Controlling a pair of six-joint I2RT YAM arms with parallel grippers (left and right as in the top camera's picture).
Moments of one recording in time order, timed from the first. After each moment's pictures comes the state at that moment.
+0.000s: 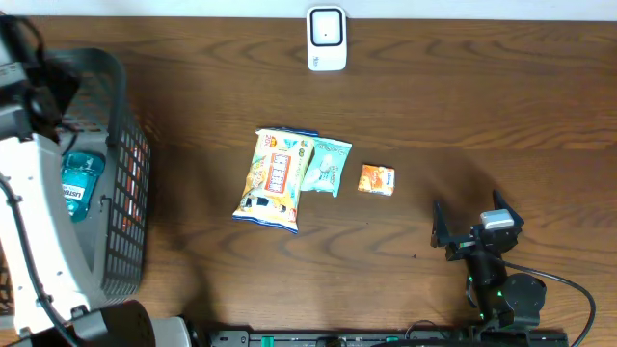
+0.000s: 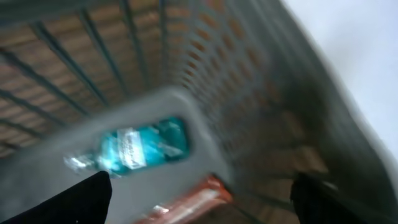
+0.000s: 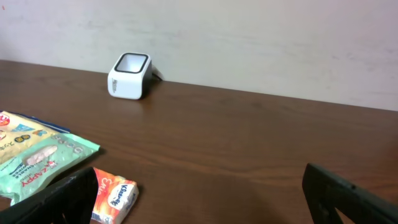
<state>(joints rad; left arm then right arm) 0.37 1.55 1.73 -1.08 -0.33 -0.67 -0.04 0.01 0.01 -0.06 -0.19 -0.07</state>
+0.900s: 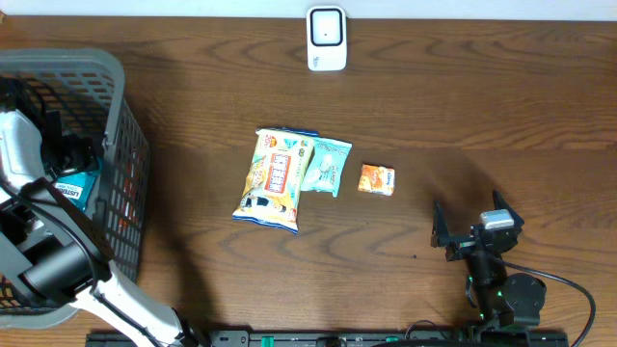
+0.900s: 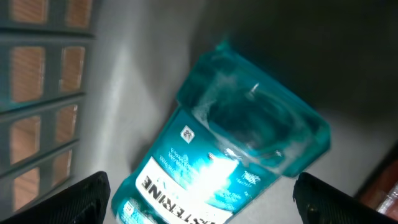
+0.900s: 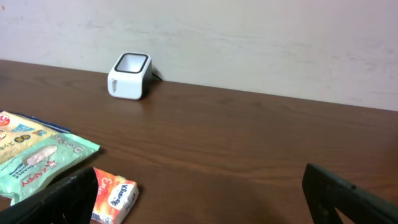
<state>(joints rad) 0.60 2.01 1.62 -1.02 -0.14 0.25 -0.04 0.01 0.01 -0.06 -0.19 -0.07</state>
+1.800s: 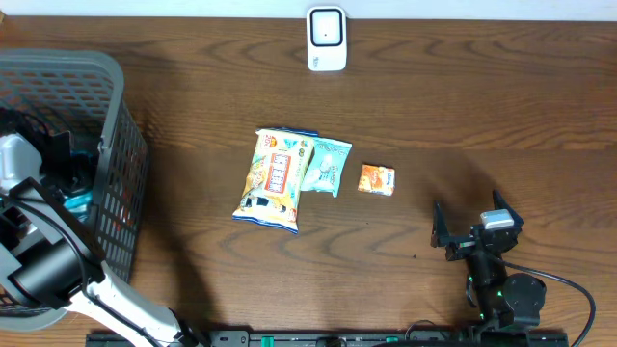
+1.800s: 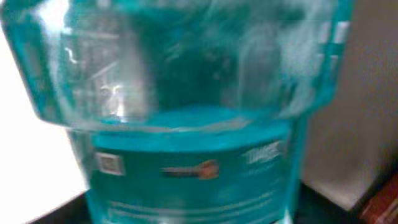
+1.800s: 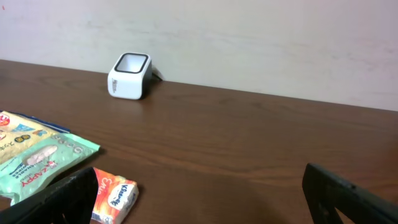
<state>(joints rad) 0.67 2.03 1.45 -0.91 0.05 0.30 -0.04 0.01 0.01 -0.06 -0.19 -0.07</state>
